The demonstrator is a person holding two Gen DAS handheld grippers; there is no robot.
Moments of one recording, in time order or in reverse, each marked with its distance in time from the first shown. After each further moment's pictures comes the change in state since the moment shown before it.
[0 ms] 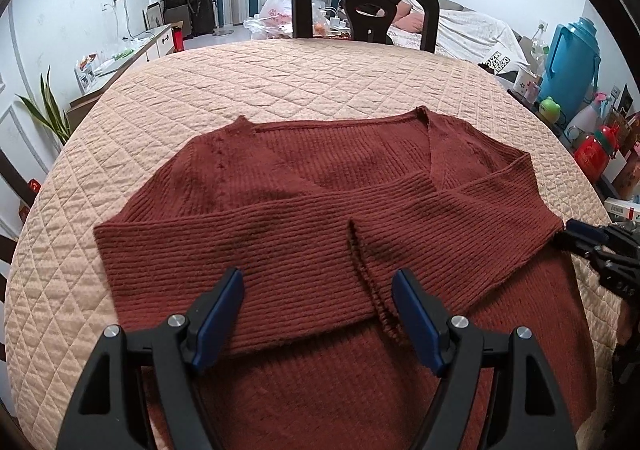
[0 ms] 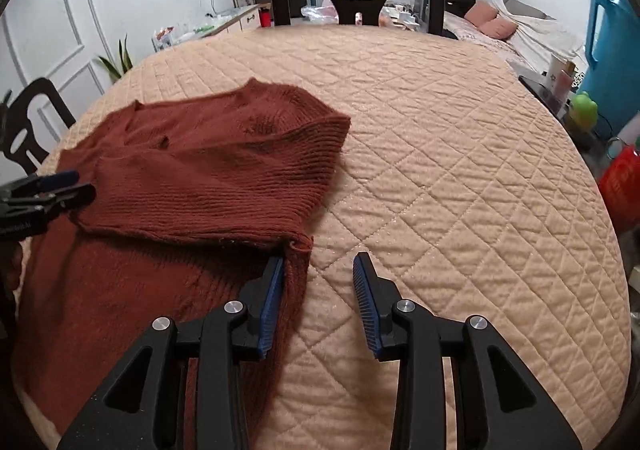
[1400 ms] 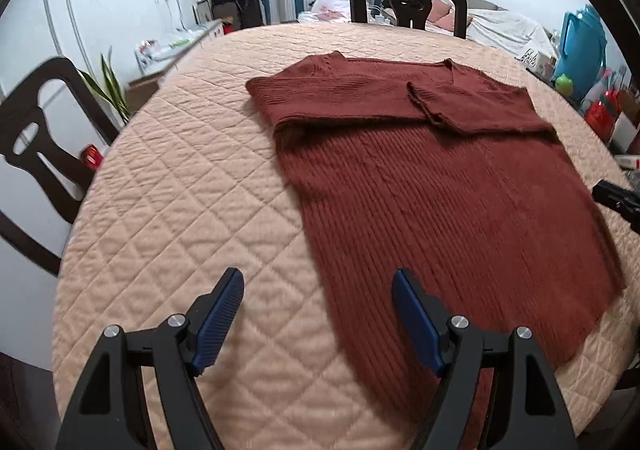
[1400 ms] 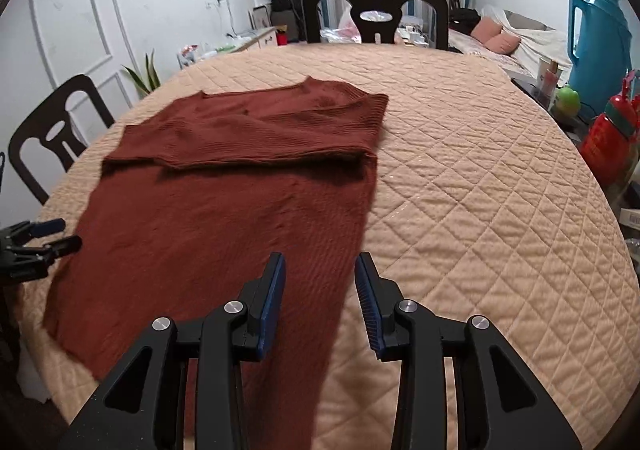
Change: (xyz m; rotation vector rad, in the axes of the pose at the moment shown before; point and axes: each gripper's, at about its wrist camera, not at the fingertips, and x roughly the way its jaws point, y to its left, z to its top) left arm -0.092 0.024 -0.133 -0.035 -0.011 0.182; right arm -0.066 0.043 -0.082 -0.002 -0.076 0.049
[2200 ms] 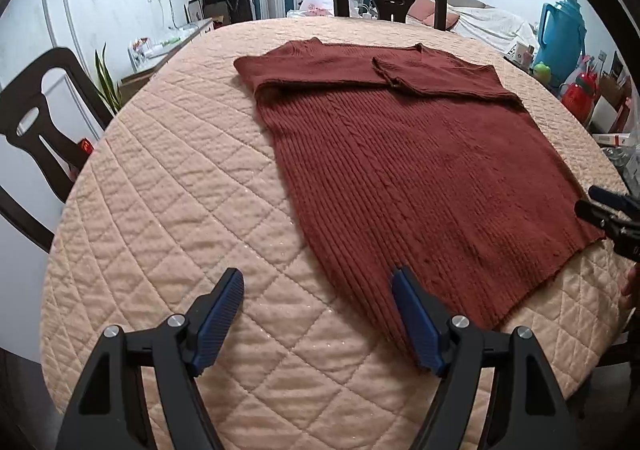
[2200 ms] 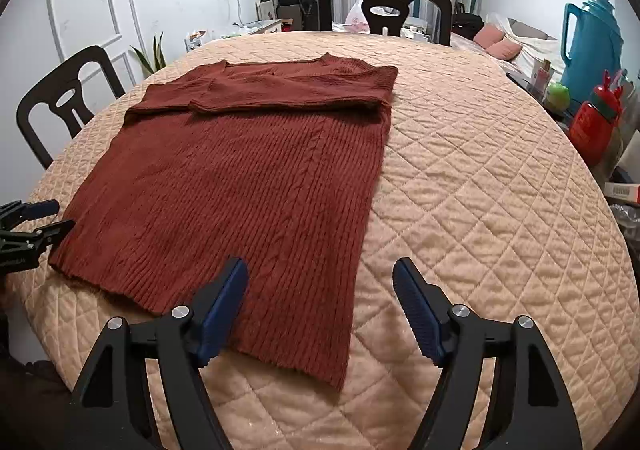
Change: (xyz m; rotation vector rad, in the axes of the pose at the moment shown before) left arm -0.024 -0.009 -0.044 -0.010 0.011 -0.065; right arm -0.020 0.017 -0.050 -0.032 0.024 -0.044
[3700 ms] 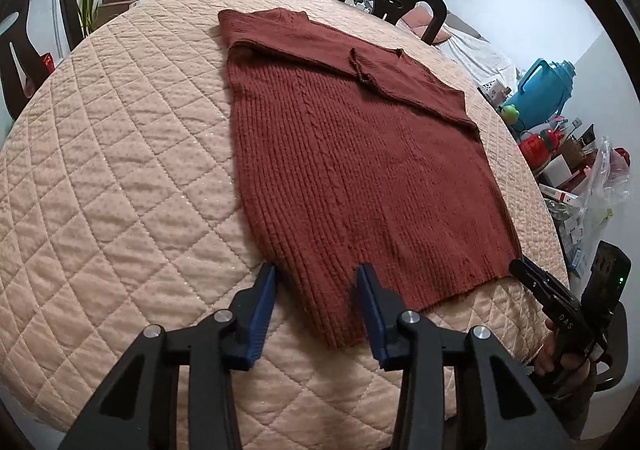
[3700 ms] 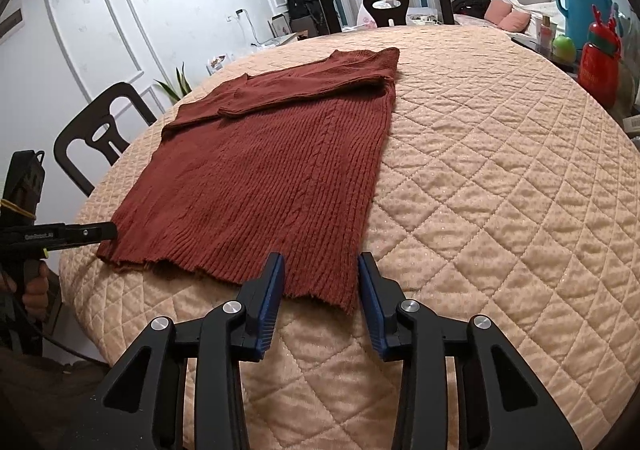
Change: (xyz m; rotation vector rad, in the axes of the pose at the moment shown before) left arm -0.004 0.000 -0.002 -0.233 0.106 -0.272; right arm -0.016 -0.017 -0.033 0.119 -0.039 0.204
